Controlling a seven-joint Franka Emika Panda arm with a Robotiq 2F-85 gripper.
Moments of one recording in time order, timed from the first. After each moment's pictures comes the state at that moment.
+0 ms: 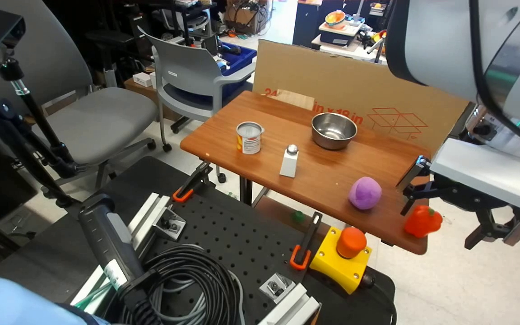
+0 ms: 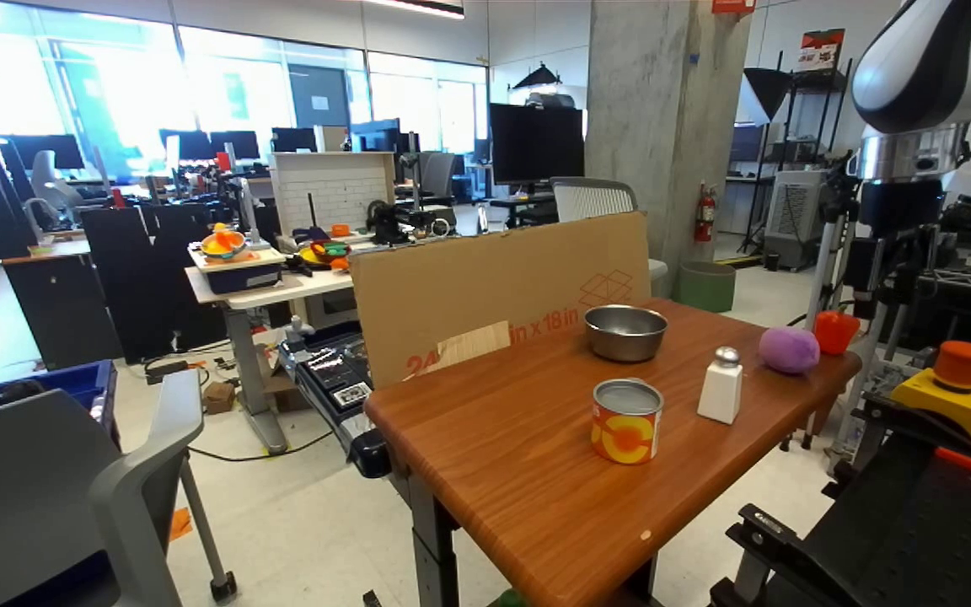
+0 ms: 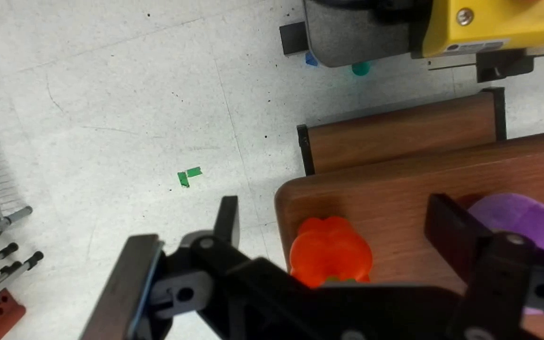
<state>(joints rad) -0.31 0.33 -0.26 -2.32 -0.03 2.57 -0.40</state>
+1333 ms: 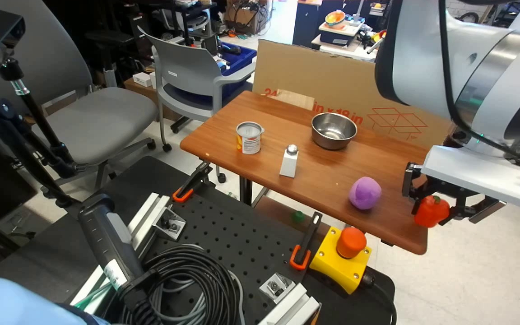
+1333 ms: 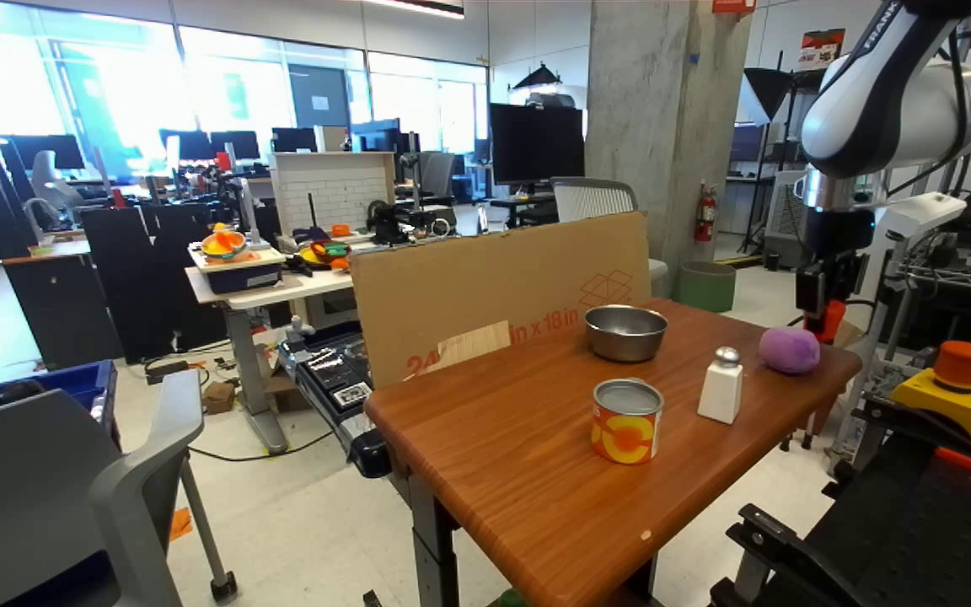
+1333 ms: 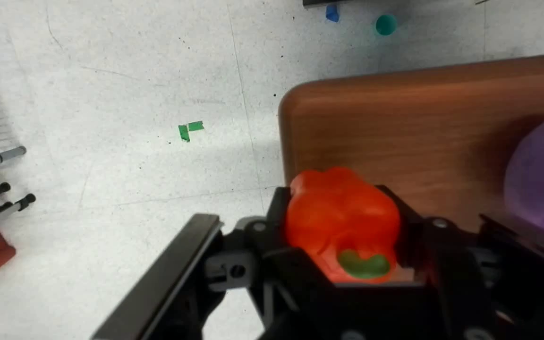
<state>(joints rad) -0.35 0.50 -0.17 -2.16 -0.07 2.67 -0.40</state>
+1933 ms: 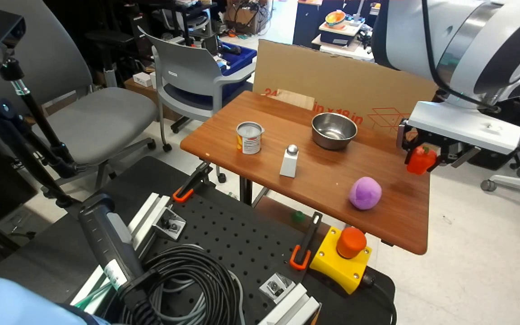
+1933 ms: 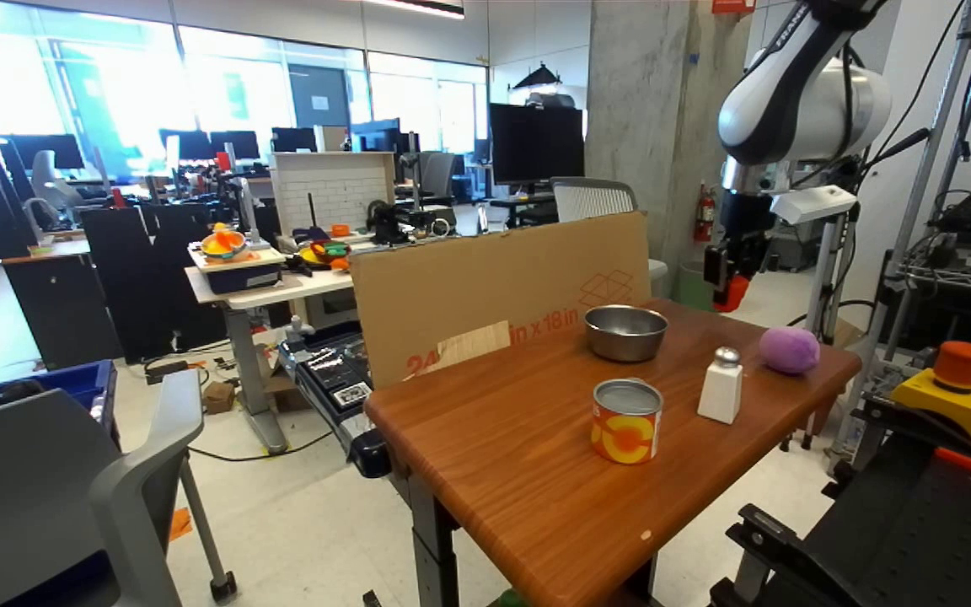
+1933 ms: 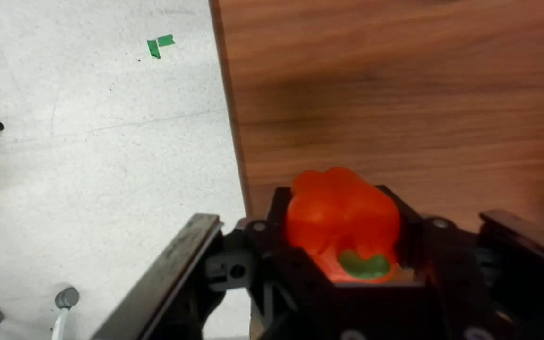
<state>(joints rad) -0.34 0.63 -0.06 -1.90 -0.02 2.64 -0.32</state>
